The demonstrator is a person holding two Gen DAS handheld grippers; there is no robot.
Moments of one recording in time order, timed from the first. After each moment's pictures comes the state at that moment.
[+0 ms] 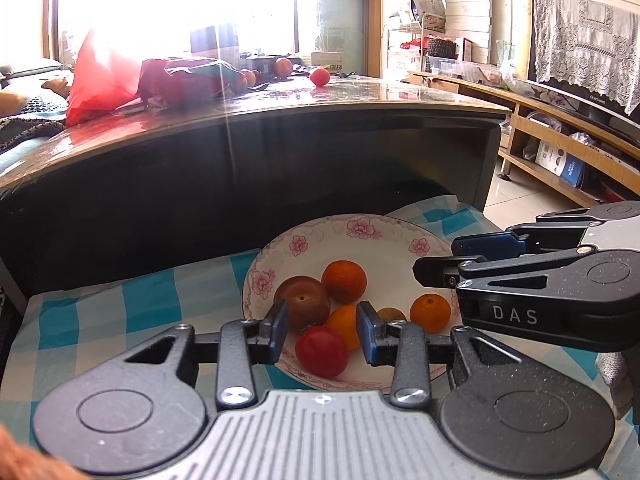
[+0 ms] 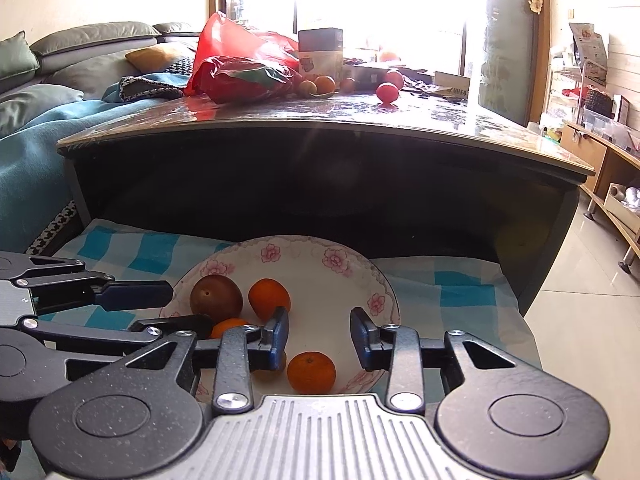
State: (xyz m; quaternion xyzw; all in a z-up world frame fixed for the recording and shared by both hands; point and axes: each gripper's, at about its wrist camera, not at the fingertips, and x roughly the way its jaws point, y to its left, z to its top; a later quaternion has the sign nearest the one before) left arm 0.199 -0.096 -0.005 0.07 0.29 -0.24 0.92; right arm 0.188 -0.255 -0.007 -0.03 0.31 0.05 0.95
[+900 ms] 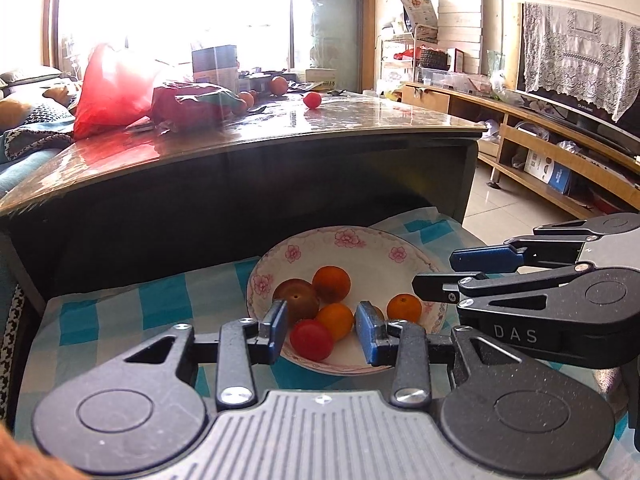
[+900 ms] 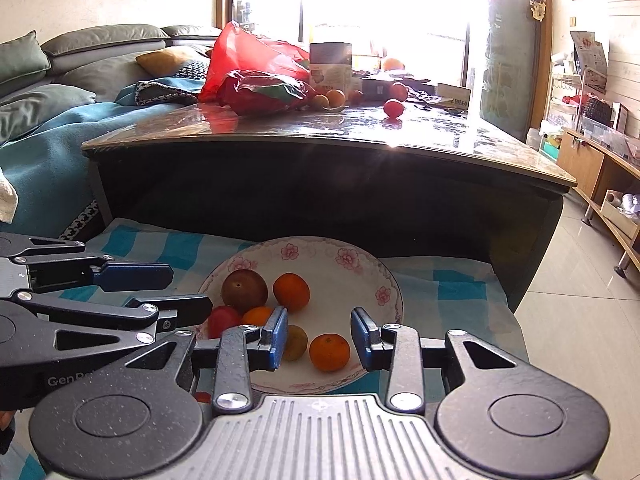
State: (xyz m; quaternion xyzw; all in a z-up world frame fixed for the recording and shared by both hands) left arm 0.167 -0.083 0.021 0.07 0.28 -0.25 0.92; right arm 0.159 -0.246 0.012 -0.04 0.31 0.06 0.95
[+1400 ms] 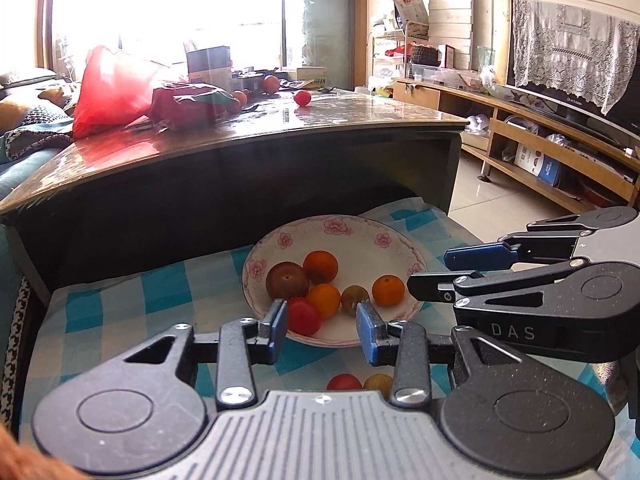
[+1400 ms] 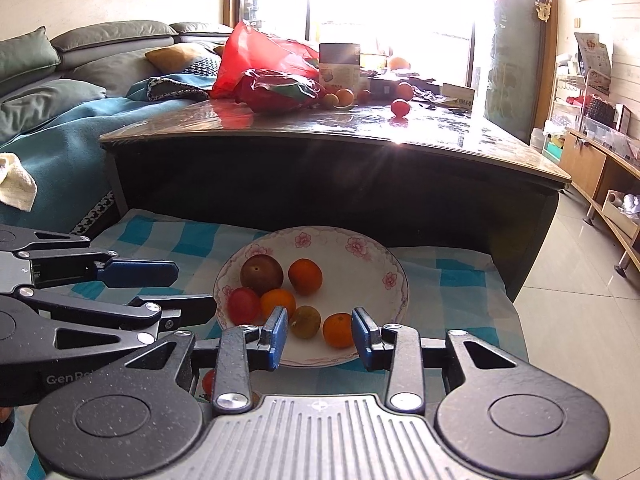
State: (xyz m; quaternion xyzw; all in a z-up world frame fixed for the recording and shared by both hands) left arm 0.143 -0.076 0.024 0.08 0.29 -0.26 0.92; right arm 0.136 -0.241 0.018 -0.04 0.31 0.07 0.95
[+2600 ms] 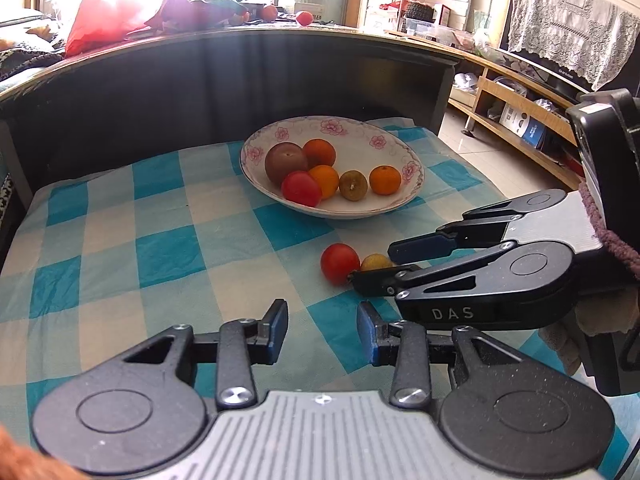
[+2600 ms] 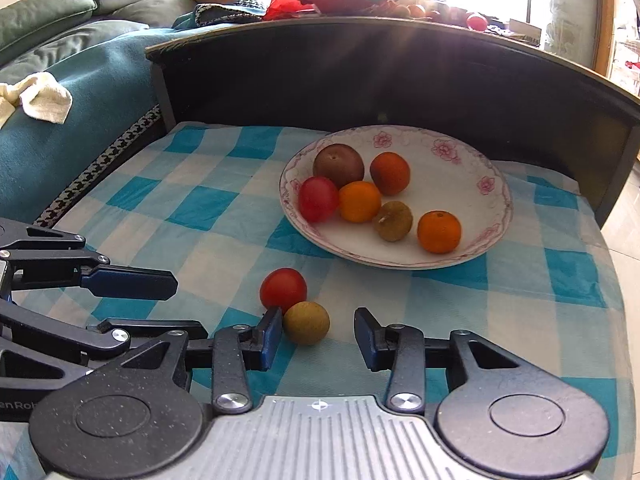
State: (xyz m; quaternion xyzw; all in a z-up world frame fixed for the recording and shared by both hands) left arm 0.120 -0.036 -0.027 0.05 0.37 -0.29 0.88; right arm 0.137 -0.211 -0.045 -0.04 0.40 0.14 0.90
